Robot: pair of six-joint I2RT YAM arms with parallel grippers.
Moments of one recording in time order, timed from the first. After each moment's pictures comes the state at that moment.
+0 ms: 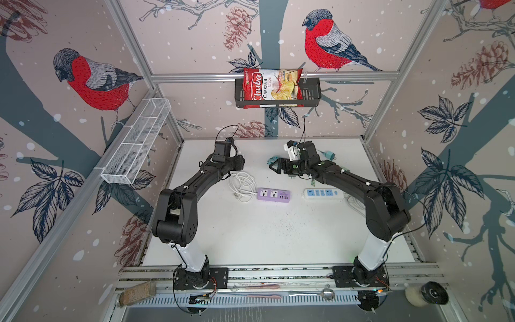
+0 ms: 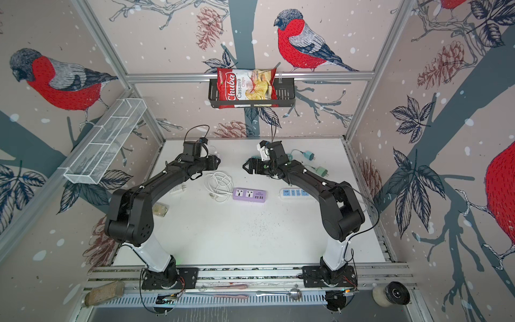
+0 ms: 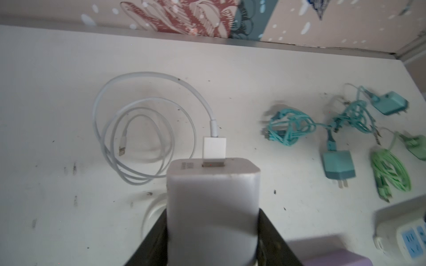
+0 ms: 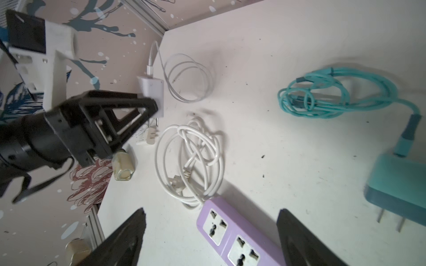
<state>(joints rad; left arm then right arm) -0.24 1.67 1.16 -0.17 0.19 -0.18 0.58 1.80 1.33 -0.17 -0.45 0.47</state>
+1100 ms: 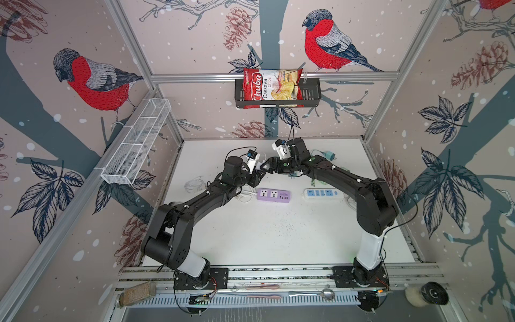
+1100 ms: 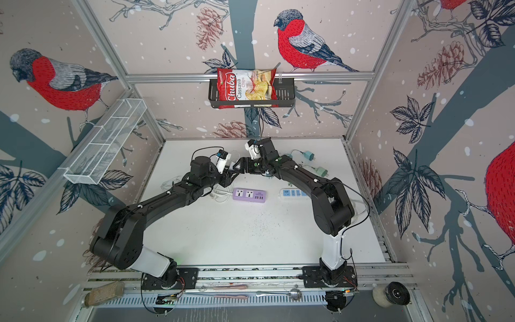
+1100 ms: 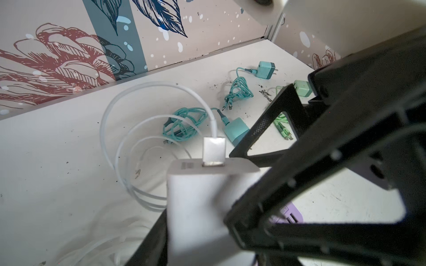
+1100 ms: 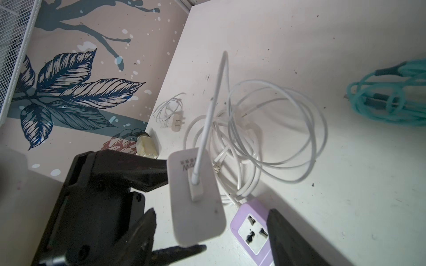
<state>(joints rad) -0.41 1.53 0.89 0.17 0.34 0.00 0.64 1.90 1.49 -0.25 -0.54 0.48</state>
